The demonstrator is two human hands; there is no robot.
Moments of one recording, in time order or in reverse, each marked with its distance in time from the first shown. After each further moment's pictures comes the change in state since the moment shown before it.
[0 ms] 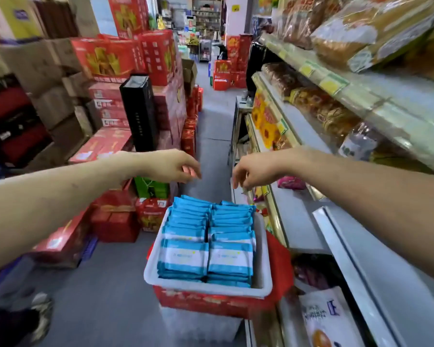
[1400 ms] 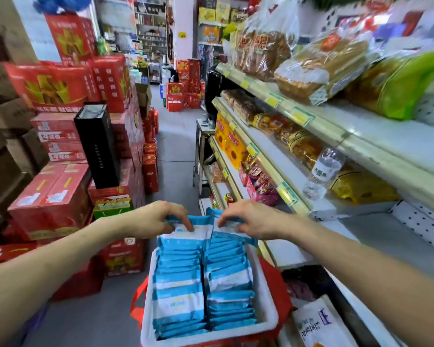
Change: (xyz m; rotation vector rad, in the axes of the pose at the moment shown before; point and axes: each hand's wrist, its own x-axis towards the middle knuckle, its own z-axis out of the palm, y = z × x) left_hand -0.003 -0.053 0.028 -0.301 -0.062 0.231; right_hand 0.001 -0.021 0.057 0.218 0.295 0.063
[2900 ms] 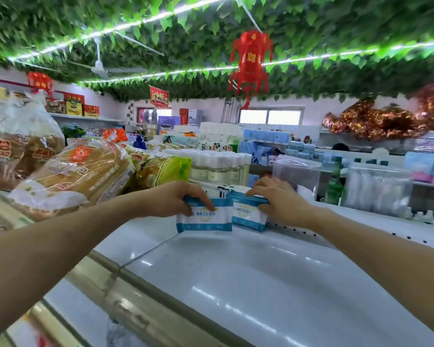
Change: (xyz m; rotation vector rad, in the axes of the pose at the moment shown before) left_hand 0.422 0.434 -0.078 -0.004 -0.213 0.700; right_hand -0.372 0.262 -0.256 -0.499 0.611 0.941
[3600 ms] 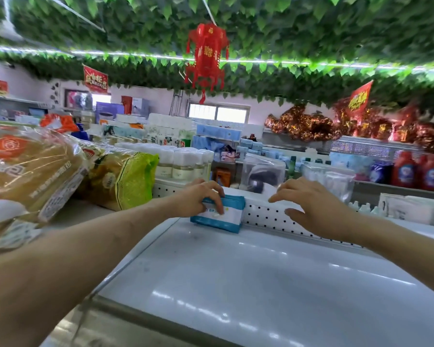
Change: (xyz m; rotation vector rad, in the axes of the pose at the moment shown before) left_hand 0.127 -0.014 0.047 0.371 0.080 0.441; right_hand -0.099 -0.007 -0.074 -0.214 0.020 0.125
